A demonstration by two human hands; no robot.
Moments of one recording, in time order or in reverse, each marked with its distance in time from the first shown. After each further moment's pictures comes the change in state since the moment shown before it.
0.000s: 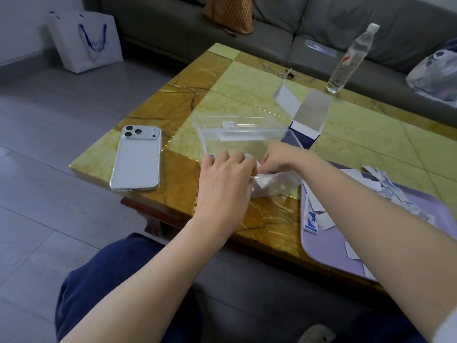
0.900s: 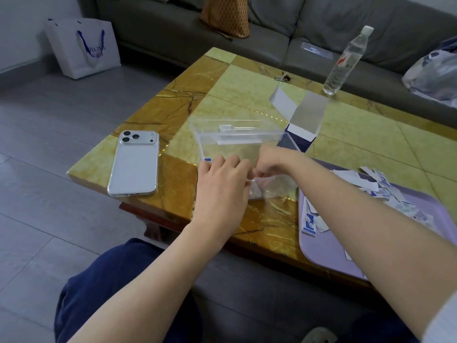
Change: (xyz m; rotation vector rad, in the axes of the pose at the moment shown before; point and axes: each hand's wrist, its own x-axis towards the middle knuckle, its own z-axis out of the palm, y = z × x) left_hand -0.001 0.001 0.001 -0.048 -0.051 -0.042; right_hand -0.002 -0.015 0.001 -0.029 -0.023 0.019
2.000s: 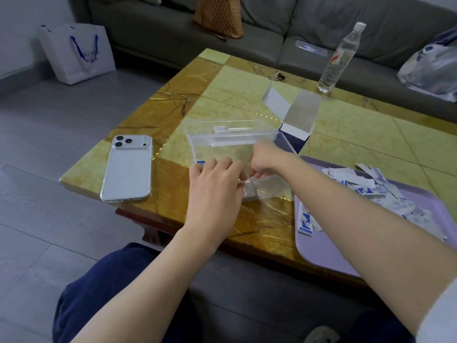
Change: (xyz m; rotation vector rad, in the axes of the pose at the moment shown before) left_hand 0.000 0.001 -0.002 -0.023 -0.017 -0.010; right_hand 0.015 0.005 0.005 0.142 0.122 -0.014
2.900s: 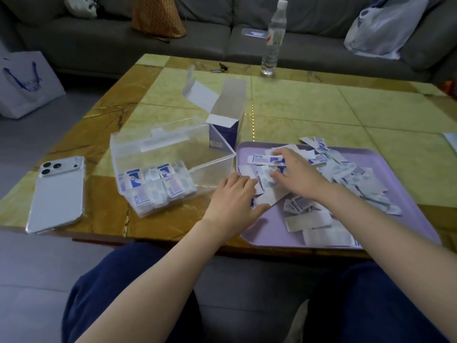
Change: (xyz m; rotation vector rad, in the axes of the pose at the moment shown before) left_hand 0.002 0.089 0.100 0.079 -0.563 0.360; right_hand -0.066 0.201 0.030 0.253 0.414 -0.105
